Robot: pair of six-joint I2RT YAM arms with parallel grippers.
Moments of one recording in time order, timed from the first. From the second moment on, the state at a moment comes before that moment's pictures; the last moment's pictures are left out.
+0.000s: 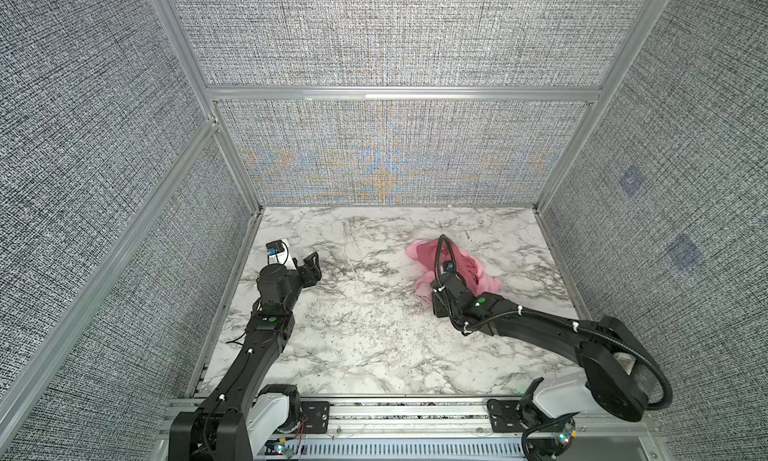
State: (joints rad) left arm -0.08 1.01 0.50 0.23 0.09 -0.39; right arm 0.78 1.46 0.81 -0.35 0.47 0.51
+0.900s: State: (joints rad) left arm -0.08 0.93 0.48 0.18 0.07 -0.42; right arm 0.68 1.50 0.94 -0.37 0.41 0.47
